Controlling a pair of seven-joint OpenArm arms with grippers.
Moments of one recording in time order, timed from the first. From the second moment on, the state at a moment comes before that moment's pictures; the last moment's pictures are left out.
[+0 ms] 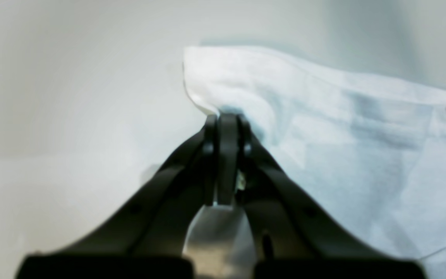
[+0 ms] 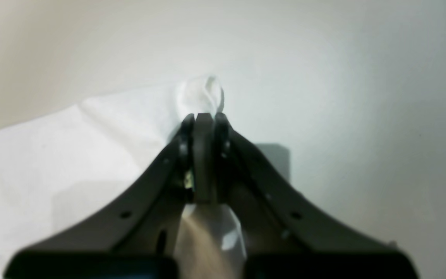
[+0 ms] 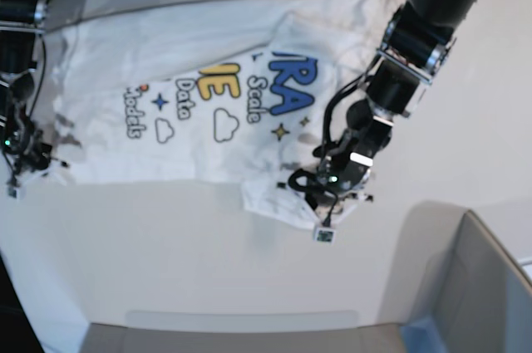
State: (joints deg) left arm -33.1 -7.9 34.8 48.1 -27.5 12.7 30.0; right arm 23.3 34.0 1.4 45.9 27.7 10.0 -34.3
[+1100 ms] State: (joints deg) left arm -22.6 -12.0 20.0 88.7 -28.3 12.3 52.7; right arm 6.4 32.6 16.3 70.8 27.6 7.7 -42.9
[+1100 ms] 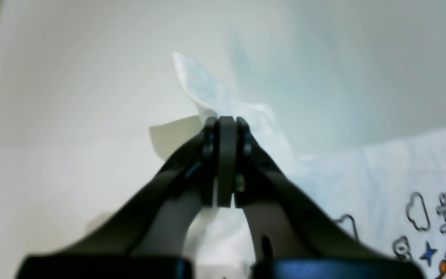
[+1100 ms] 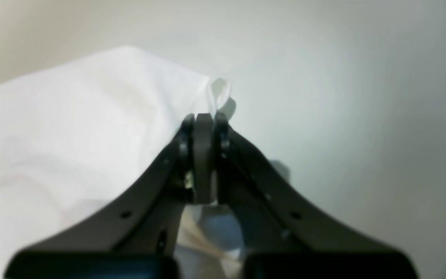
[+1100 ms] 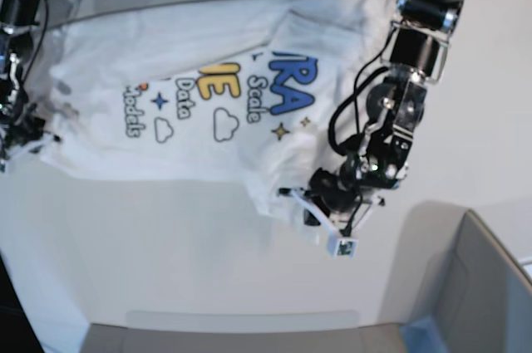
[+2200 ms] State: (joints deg) left arm 7.6 -14.1 5.9 115.9 -28.1 12.6 52.9; right arm -7.6 29.0 27.7 96.5 27.9 8.5 -48.1
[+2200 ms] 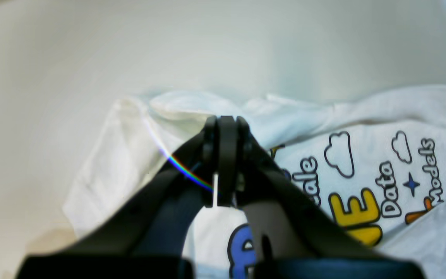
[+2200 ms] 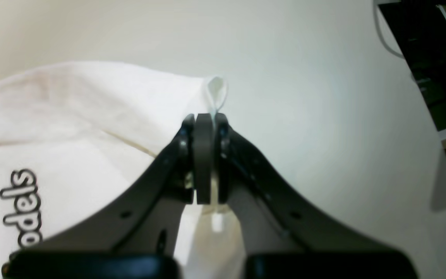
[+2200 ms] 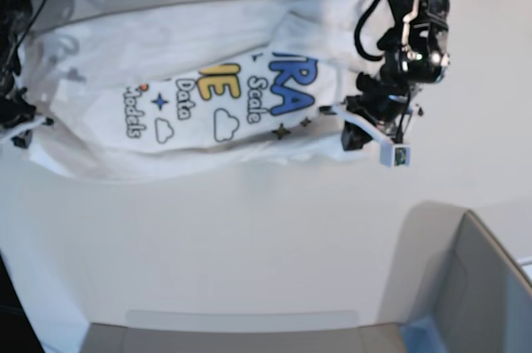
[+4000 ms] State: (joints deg) left arm 23.8 -25.4 -2.3 116.6 -75.0 23.2 54.2; right arm -10.5 29.5 38.7 86.4 28.1 12.9 -52.8
